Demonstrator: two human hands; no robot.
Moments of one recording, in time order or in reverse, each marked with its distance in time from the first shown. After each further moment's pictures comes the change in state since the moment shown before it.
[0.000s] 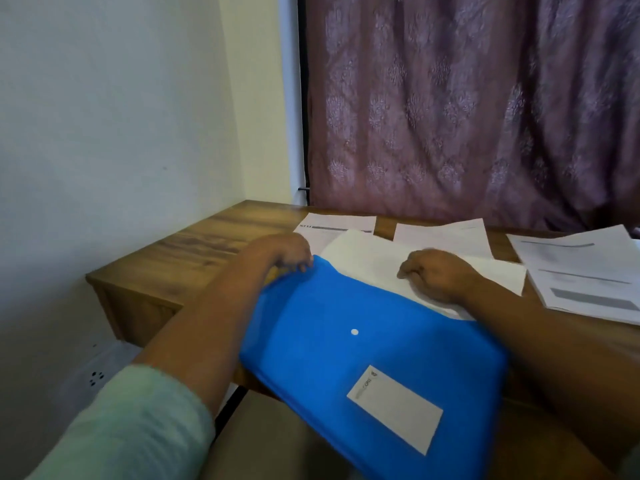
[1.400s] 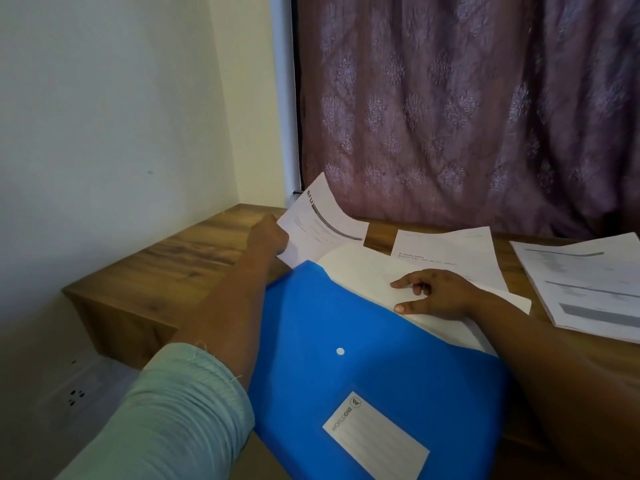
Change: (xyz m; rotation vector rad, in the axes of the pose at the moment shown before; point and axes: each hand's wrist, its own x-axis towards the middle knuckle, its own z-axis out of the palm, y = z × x) left_hand 0.081 -0.027 0.002 -0.565 0.558 -0.283; right_hand 0.003 0.020 0.018 0.413 -0.223 0.252
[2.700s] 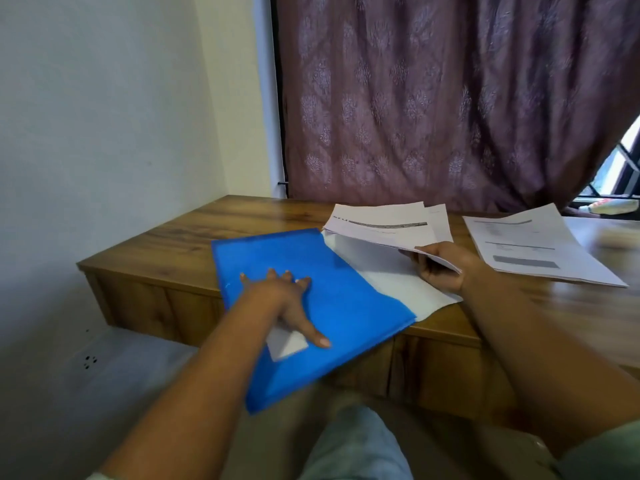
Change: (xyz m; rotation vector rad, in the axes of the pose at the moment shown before) left_hand -0.228 0.000 -0.034 0.906 -0.661 0.248; right_hand -0.114 -0.027 -0.017 1.762 0.235 0.463
